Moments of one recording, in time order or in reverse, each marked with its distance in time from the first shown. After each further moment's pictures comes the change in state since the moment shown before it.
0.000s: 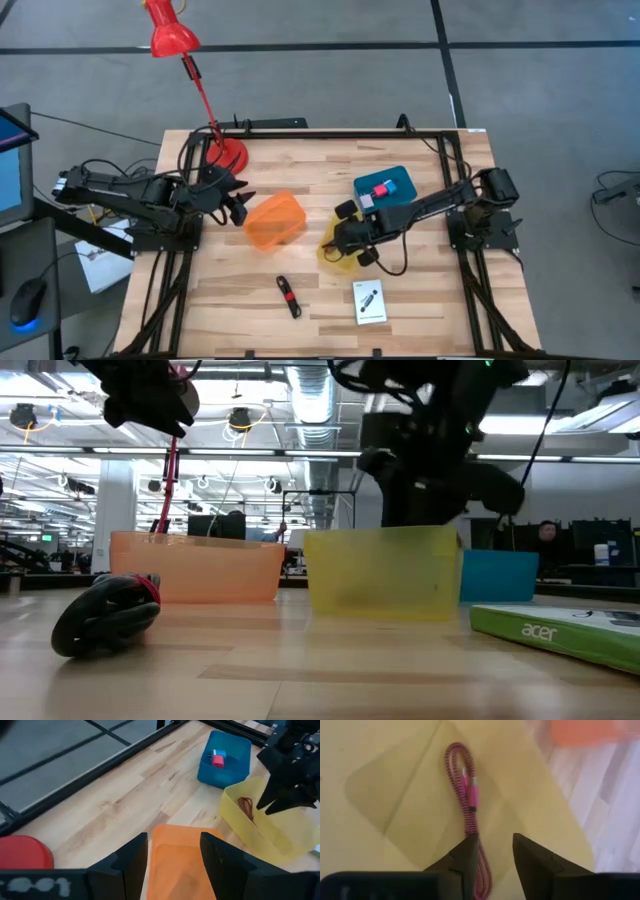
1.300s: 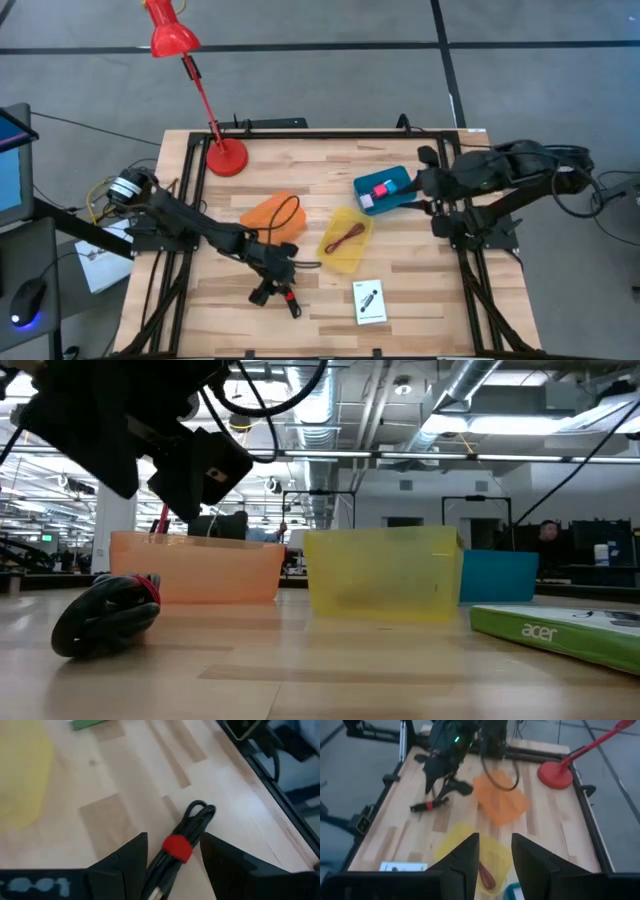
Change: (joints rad) left arm -0.225 0.787 0.032 0.638 0.811 0.593; right arm 0.055 -0.680 0.365 -0.462 -0.085 0.380
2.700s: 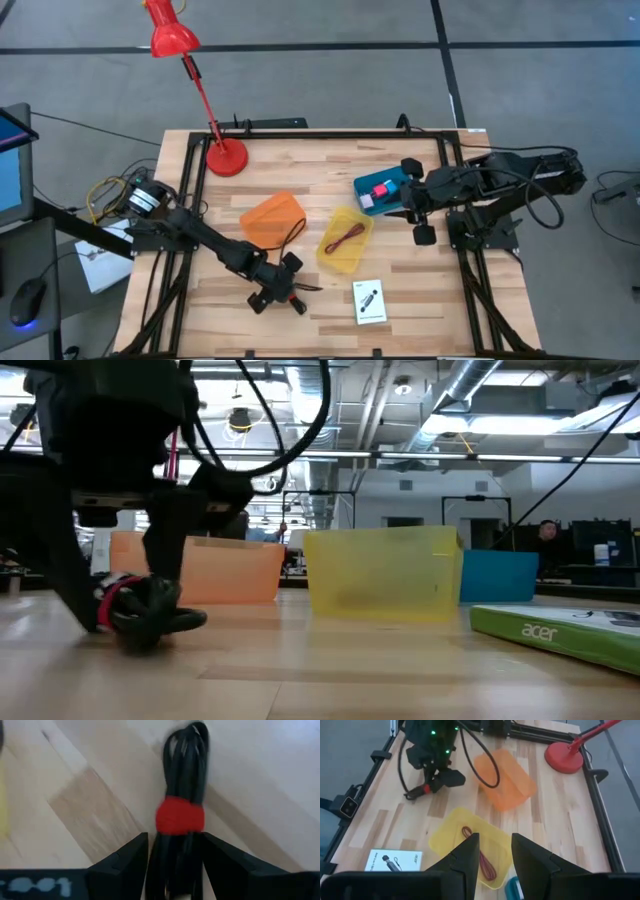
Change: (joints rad) left arm -0.093 0.185 0.053 -0.060 -0.193 0.300; right arm -0.004 0.060 -0.097 0.048 0.002 -0.010
